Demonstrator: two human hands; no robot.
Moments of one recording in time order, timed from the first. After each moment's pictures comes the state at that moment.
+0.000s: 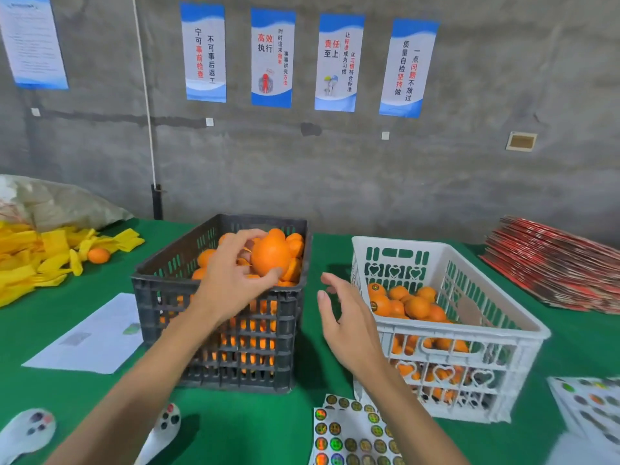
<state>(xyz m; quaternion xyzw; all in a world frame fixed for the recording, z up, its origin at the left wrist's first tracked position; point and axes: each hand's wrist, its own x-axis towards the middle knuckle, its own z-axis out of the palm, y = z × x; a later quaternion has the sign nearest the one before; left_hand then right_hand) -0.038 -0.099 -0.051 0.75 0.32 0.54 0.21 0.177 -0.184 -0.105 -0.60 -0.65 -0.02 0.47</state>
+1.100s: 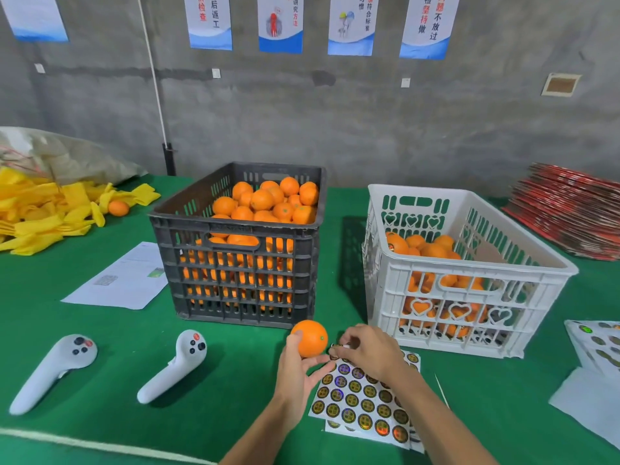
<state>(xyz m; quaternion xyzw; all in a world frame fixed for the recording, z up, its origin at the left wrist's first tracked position) 0.038 -0.202 -0.294 0.27 0.38 0.50 0.73 0.219 -0.200 -0.271 -0.71 -0.68 0.10 0.16</state>
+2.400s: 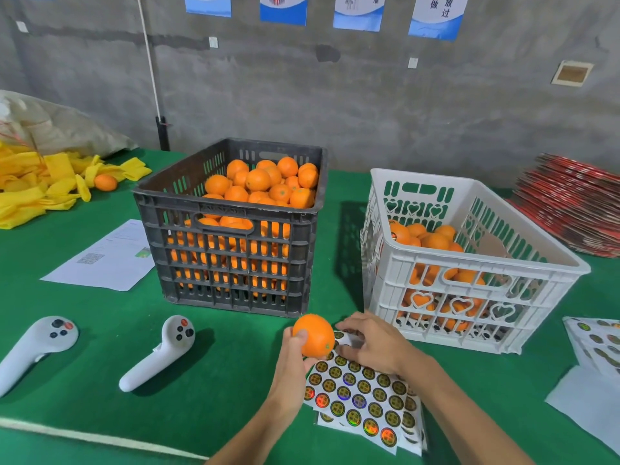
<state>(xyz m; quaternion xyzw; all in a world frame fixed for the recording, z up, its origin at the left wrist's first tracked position) 0.040 -0.207 -0.303 0.39 0.45 0.42 0.69 0.241 -0.204 -0.257 -0.65 -0.75 0.13 0.09</state>
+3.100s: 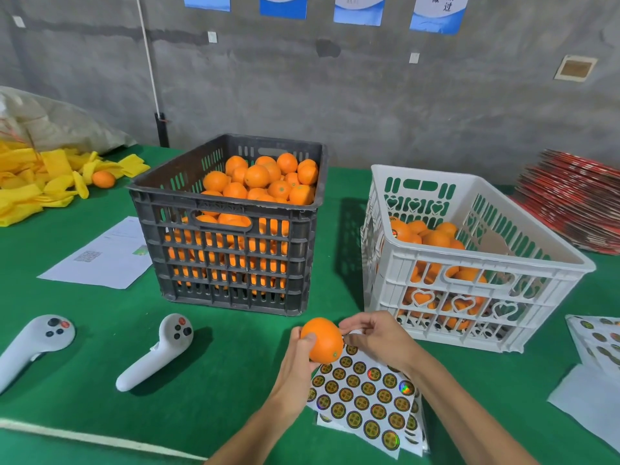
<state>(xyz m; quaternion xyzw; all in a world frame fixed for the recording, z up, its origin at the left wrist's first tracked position) 0.043 -0.215 -0.294 0.46 0.46 0.36 0.67 0.245 -0.206 -0.262 -0.63 -0.57 0.40 0.33</state>
